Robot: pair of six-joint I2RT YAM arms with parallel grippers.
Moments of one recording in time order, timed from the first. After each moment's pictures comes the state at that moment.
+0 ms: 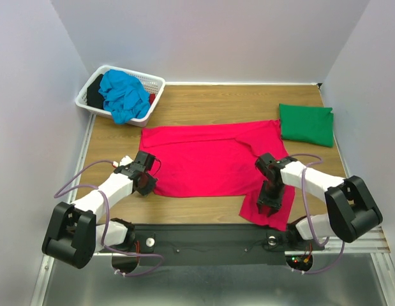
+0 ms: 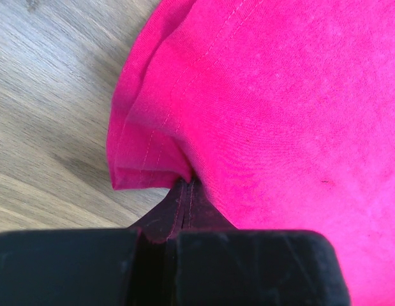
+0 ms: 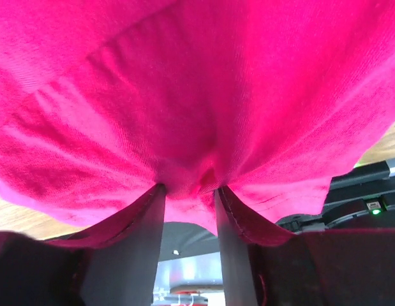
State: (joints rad) left arm -0.38 1.16 0.53 -0.58 -0.23 -1.19; right arm 0.47 1.37 0.65 -0.95 -0.02 0.89
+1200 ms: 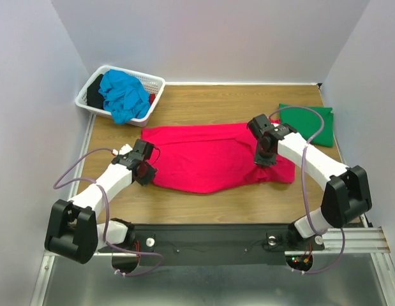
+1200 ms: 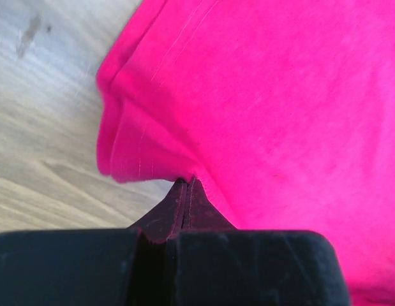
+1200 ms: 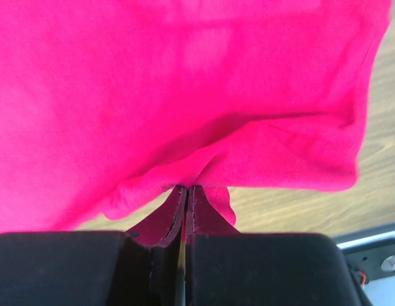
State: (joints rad) left arm -0.35 1.19 0.68 -0.66 -0.23 -1.12; right arm 0.46 1.48 1.15 -0.99 0.31 0.72
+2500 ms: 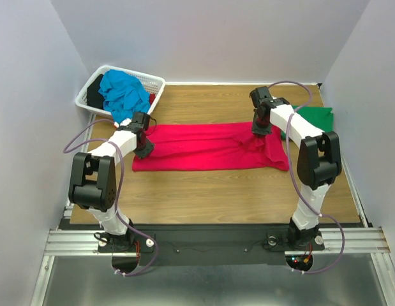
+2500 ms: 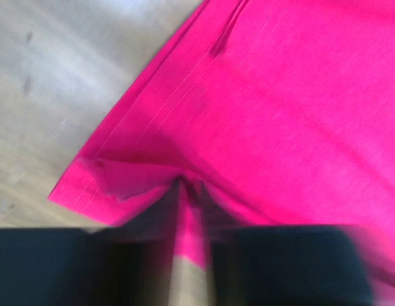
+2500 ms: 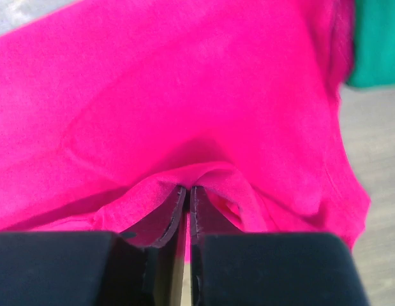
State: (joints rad) left arm -0.18 1.64 1.04 -0.55 -0.25 -0.89; right arm 0.27 1.91 1.56 -0.82 0.28 0.51
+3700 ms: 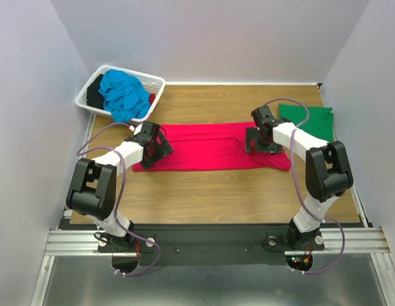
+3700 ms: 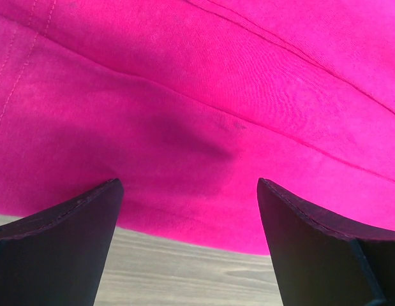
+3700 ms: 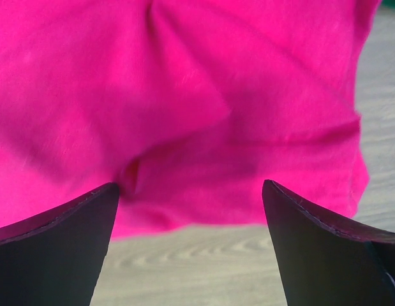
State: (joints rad) left arm -0.30 1.57 0.89 -0.35 -0.11 -0.83; right arm 0.30 1.74 1.21 -0.66 0.23 0.34
